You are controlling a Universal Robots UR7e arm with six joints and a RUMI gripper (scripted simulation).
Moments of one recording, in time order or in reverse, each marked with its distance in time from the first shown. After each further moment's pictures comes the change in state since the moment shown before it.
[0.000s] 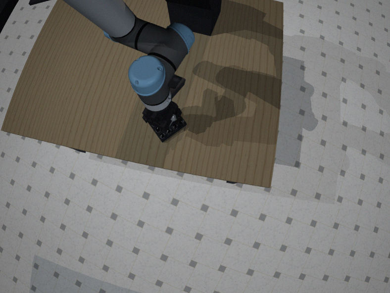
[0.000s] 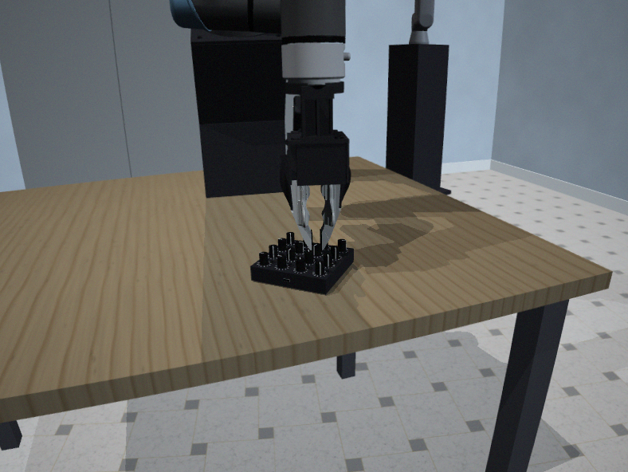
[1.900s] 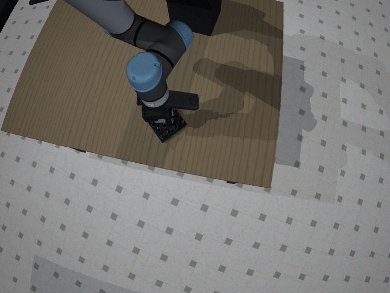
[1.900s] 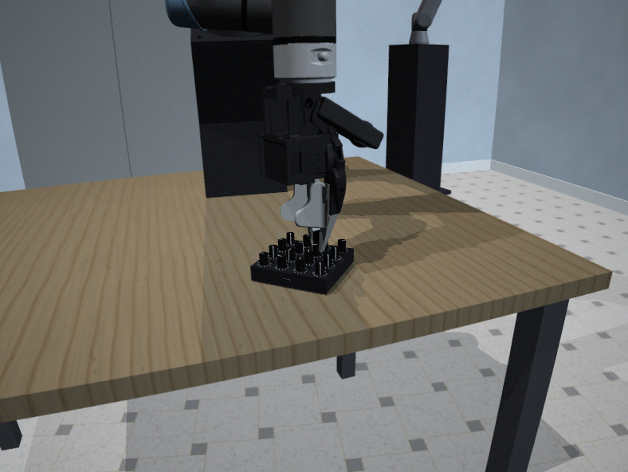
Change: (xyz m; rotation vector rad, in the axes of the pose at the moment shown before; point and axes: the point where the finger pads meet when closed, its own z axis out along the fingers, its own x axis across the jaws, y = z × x) arm 0.004 0.002 0.000 0.001 0.001 1.050
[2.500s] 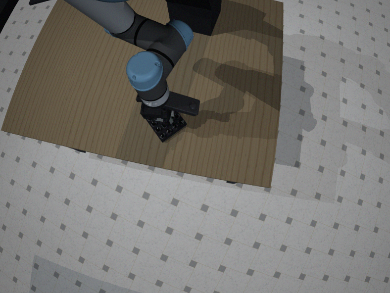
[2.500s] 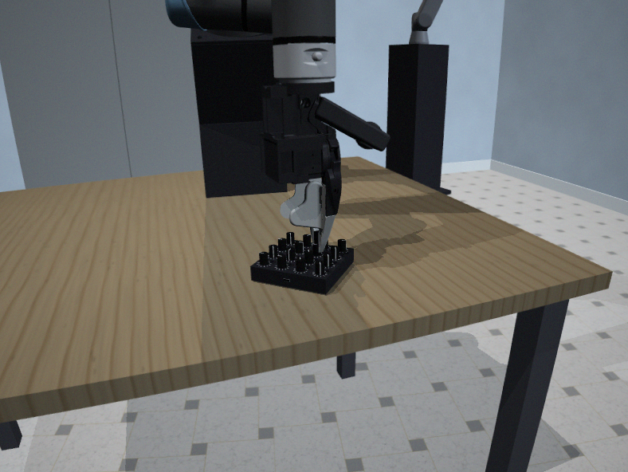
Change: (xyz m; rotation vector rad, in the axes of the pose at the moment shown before) arm 0.001 0.000 0.000 -0.002 0.000 0.187
